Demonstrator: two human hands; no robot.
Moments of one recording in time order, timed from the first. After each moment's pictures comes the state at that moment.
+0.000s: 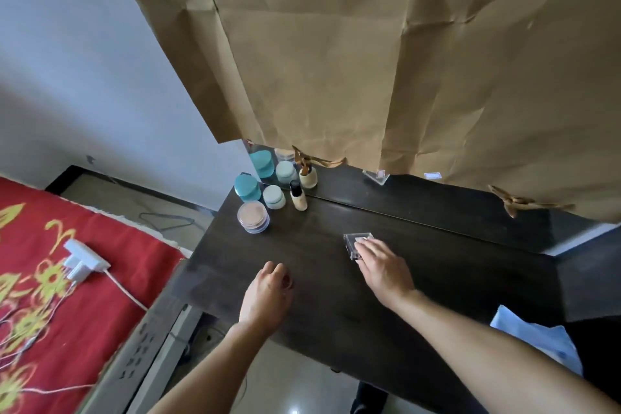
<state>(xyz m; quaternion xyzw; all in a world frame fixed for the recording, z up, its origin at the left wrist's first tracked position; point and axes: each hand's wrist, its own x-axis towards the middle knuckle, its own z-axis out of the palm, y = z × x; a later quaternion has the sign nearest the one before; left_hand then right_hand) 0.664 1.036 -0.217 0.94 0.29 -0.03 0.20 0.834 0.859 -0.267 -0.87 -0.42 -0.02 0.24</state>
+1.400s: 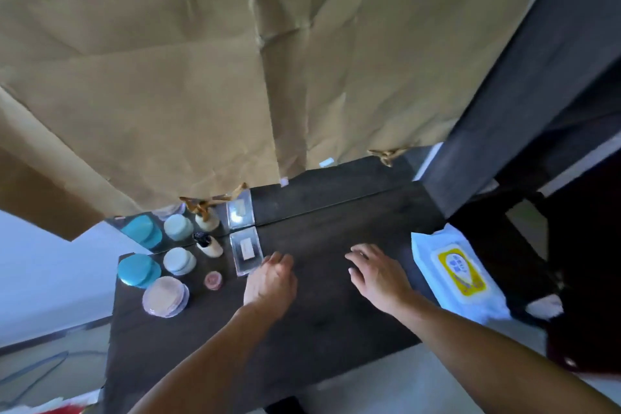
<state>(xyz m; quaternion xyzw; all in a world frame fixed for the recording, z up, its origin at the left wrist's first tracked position) 0.776 1.020 -0.212 0.98 -0.07 -0.07 0.17 0.781 0.791 -0.252 -0.98 -0.15 -0.05 0.15</state>
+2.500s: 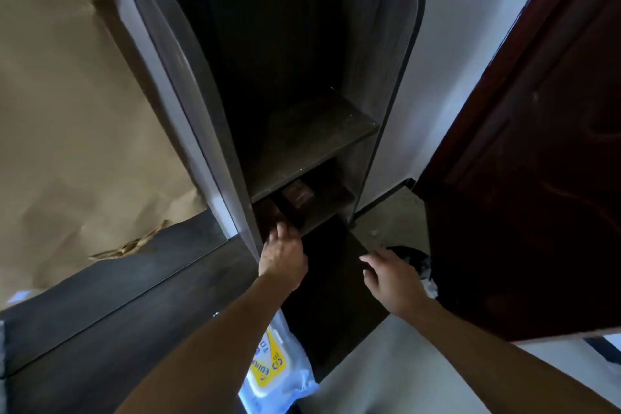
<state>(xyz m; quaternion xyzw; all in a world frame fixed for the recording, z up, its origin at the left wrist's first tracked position) 0.909 0.564 -0.196 0.97 -0.23 -0.10 0.06 0.788 0.369 -0.223 -0.99 0.07 -0.04 0.15</state>
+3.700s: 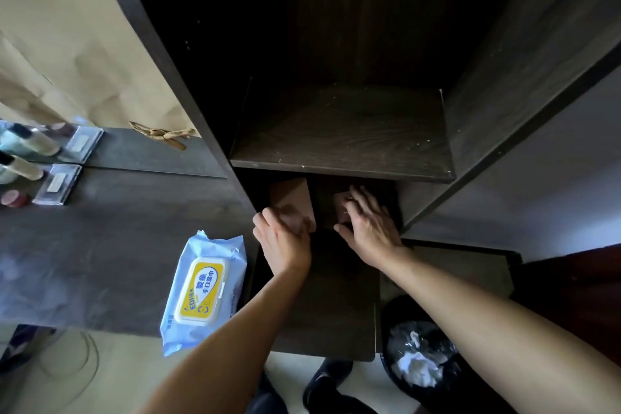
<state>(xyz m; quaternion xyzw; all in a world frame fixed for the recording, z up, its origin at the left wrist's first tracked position) 0.911 0.464 -0.219 0.83 0.41 0.12 0.36 0.991 0.327 -0.239 -0.95 -0.29 0.08 0.12</state>
